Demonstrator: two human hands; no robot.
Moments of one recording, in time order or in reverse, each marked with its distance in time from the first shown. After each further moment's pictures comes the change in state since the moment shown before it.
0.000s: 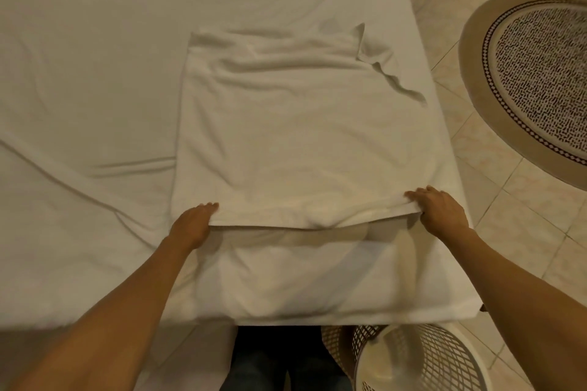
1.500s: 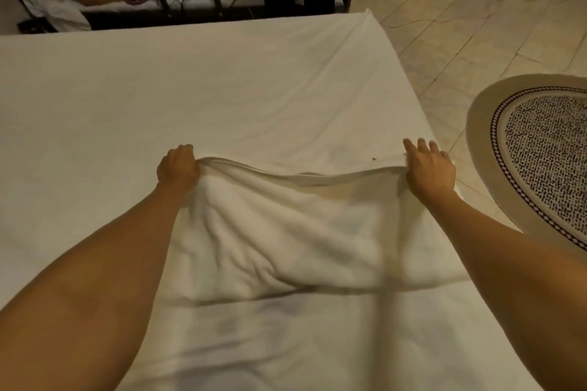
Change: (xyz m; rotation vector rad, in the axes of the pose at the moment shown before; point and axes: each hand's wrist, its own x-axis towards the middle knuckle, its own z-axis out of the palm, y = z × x) left_hand 0.360 0.027 -0.328 -0.155 0.509 -0.184; right_hand 0.406 -0.064 -0.191 -0.116 0.406 0.143
